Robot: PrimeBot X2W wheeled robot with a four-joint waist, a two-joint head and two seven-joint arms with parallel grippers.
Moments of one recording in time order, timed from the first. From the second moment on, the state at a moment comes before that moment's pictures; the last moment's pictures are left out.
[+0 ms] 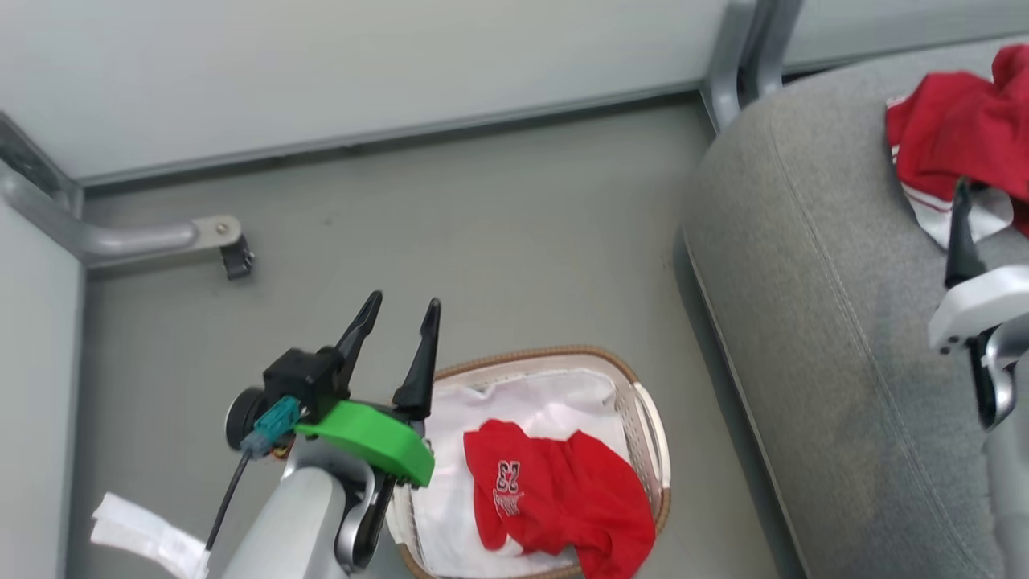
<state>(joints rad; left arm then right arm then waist) -0.34 0.08 -0.40 0.44 -0.42 -0.13 -0.26 -0.55 -0.25 -0.24 0.61 -0.03 0.13 -0.26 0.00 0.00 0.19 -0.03</state>
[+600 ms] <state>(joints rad) -0.08 0.06 -0.12 0.38 -0.32 -0.11 -0.26 -0.26 -0.05 -0.15 0.40 0.07 0.13 -0.26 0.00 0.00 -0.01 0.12</state>
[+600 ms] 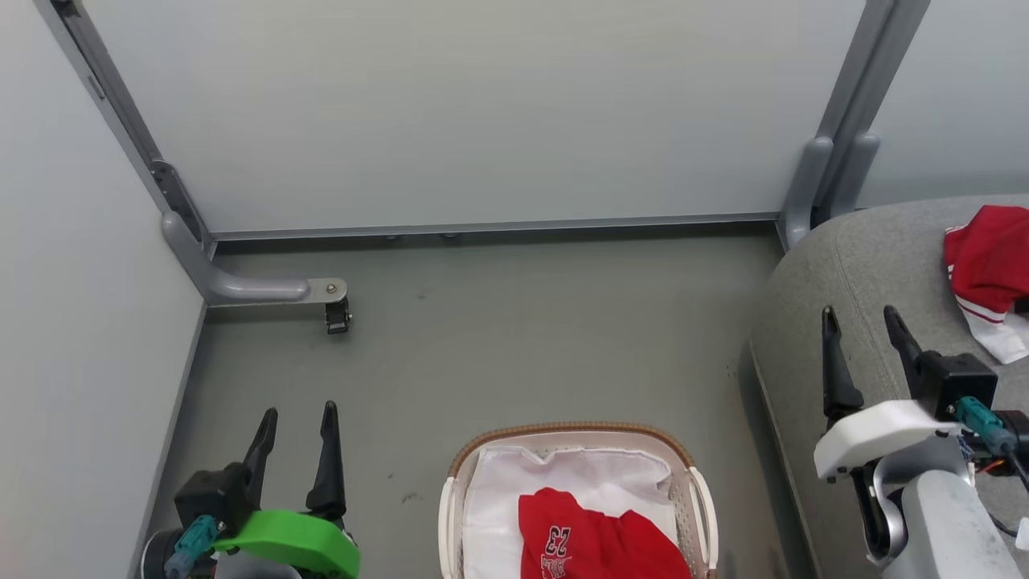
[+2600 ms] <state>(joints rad) -0.26 0.05 -0.50 0.52 -0.28 -0.13 -0.26 -0.15 -0.05 -0.10 0.21 0.14 0.13 -0.26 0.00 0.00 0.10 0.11</state>
